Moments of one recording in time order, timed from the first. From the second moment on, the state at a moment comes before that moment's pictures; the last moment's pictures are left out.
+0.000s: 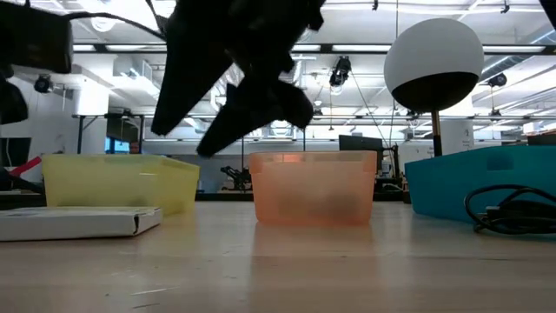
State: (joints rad) left arm -0.78 1.42 0.79 -0.62 -0.32 -1.36; right arm 0.35 2.24 1.81 -0.55 0.22 0.83
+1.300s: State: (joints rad) left arm -0.87 1.47 0.78 -0.64 -0.43 -1.78; right arm 0.42 2.21 1.96 -1.31 0.62 0.87
